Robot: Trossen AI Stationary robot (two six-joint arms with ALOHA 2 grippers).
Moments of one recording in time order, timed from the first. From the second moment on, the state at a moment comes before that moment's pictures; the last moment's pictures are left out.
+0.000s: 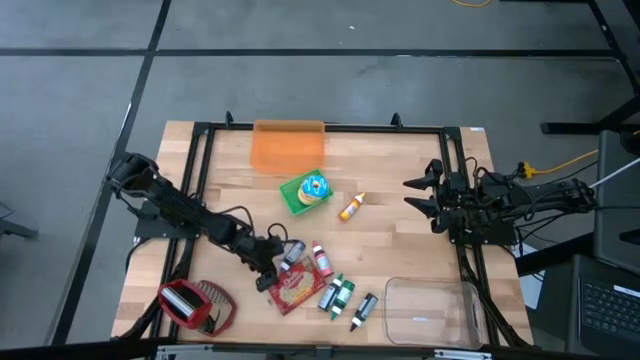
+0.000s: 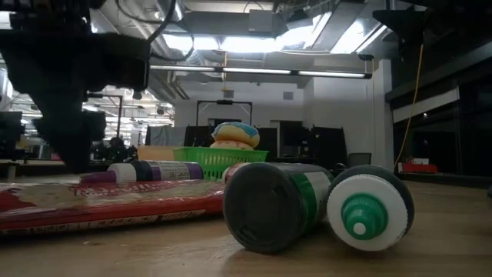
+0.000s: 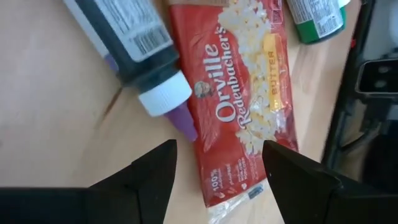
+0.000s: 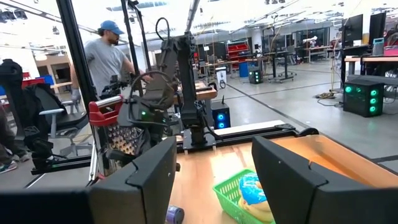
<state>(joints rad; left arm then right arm) -0.43 1.51 0.66 -0.05 0.11 -0.98 0.15 0.35 0.30 0.16 0.18 0.13</state>
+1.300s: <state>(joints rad) -0.38 1.67 0.48 0.42 0.27 -1.20 0.15 0.35 0.30 0.16 0.18 0.14</state>
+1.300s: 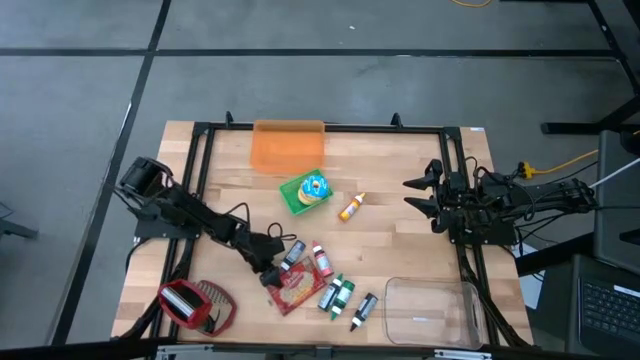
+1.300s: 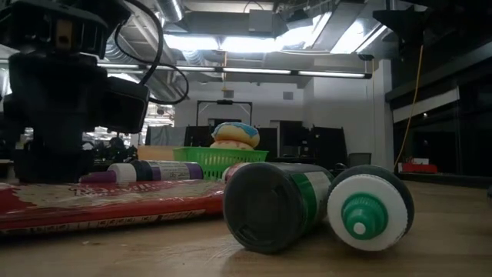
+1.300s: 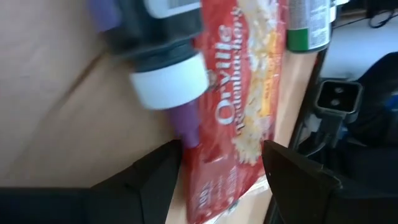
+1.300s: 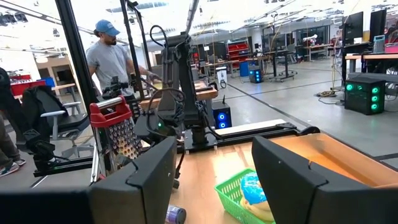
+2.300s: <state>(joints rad) -0.41 1.70 0.54 0.35 0.21 -1.09 0.15 0.35 0.30 0.16 0.18 0.14</state>
